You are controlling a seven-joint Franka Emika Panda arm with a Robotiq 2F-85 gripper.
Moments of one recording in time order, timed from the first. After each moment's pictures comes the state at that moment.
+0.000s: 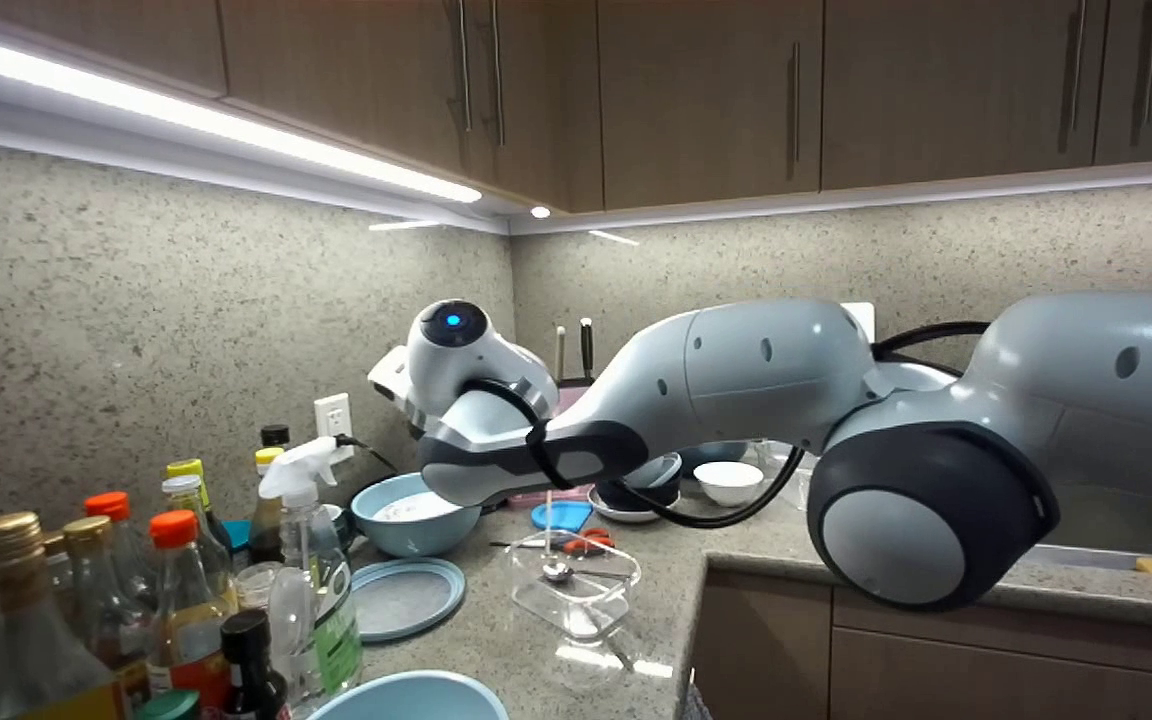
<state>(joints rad) 0.29 1.37 -0.15 -0.38 -0.44 2.50 -0.78</state>
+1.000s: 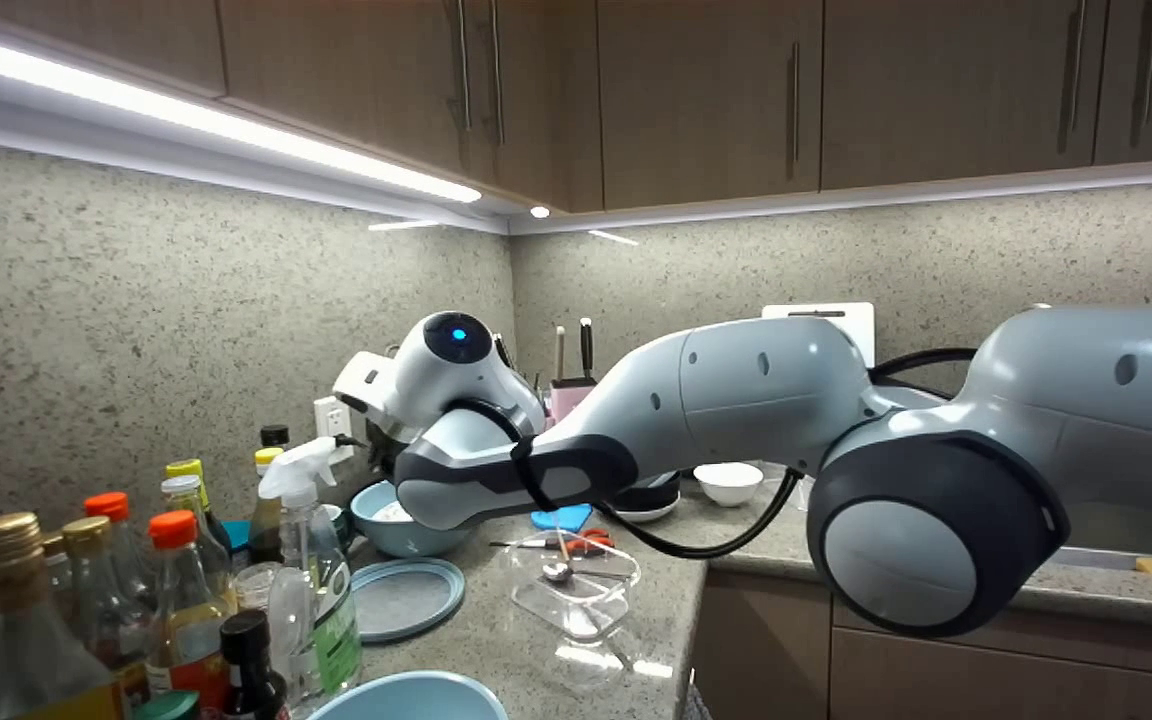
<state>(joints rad) 0.30 1.40 -0.03 -0.37 -0.42 2.71 -1.07</state>
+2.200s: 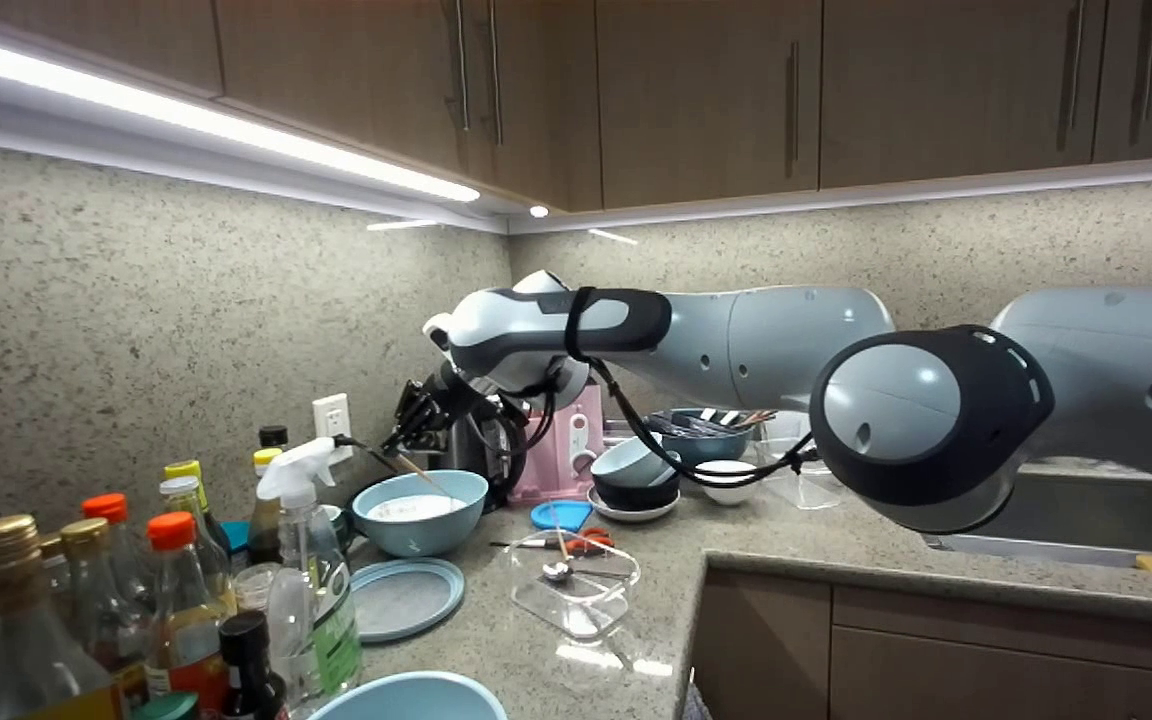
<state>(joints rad) 0.08 1.37 0.53 -0.35 0.06 2.42 -1.73</state>
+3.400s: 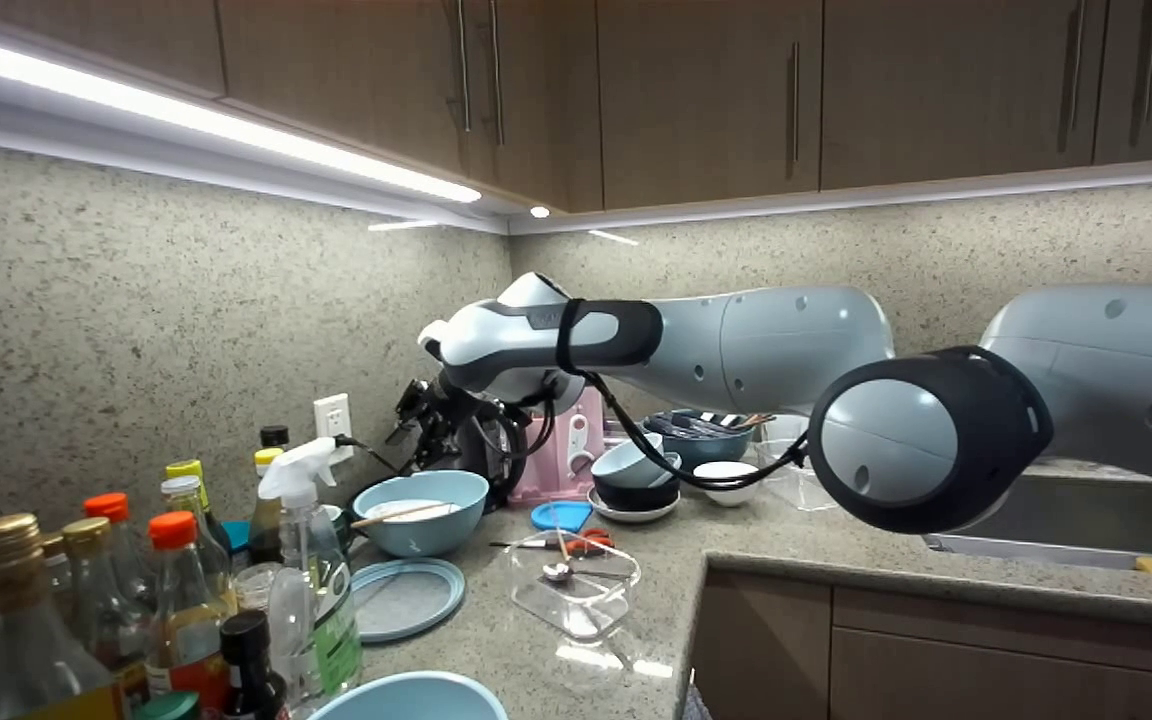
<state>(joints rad) 0.12 1.36 0.35 -0.35 0.13 2.43 -1.73</state>
